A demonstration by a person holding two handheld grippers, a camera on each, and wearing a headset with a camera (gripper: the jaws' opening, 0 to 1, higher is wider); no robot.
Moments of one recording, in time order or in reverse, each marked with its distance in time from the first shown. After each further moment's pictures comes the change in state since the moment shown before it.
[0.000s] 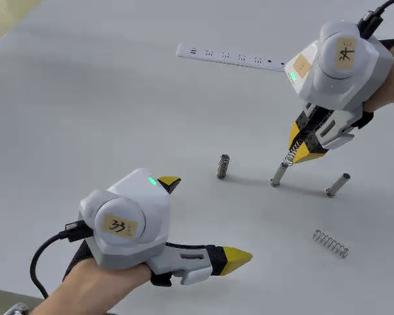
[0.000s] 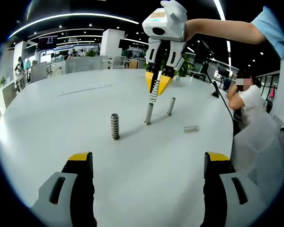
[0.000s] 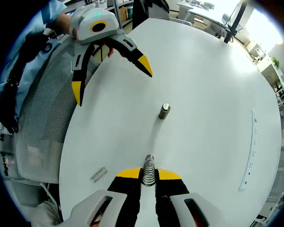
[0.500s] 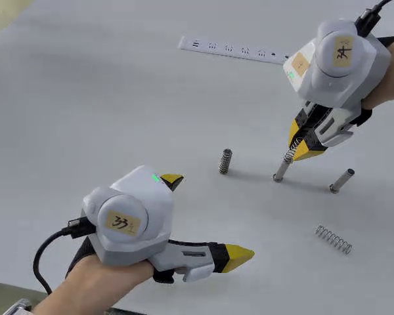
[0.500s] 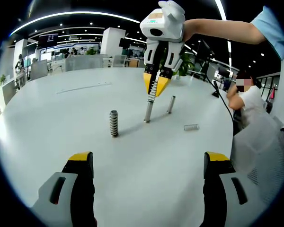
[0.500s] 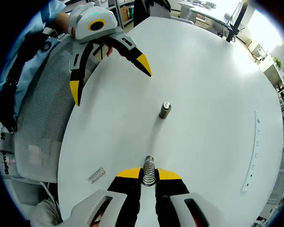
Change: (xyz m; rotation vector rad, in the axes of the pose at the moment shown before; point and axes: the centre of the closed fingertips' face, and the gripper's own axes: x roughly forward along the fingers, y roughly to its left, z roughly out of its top) left arm 0.003 -0.001 -0.005 -0.015 0.009 -0.004; right arm 0.009 0.000 -0.001 -0.009 0.006 0.015
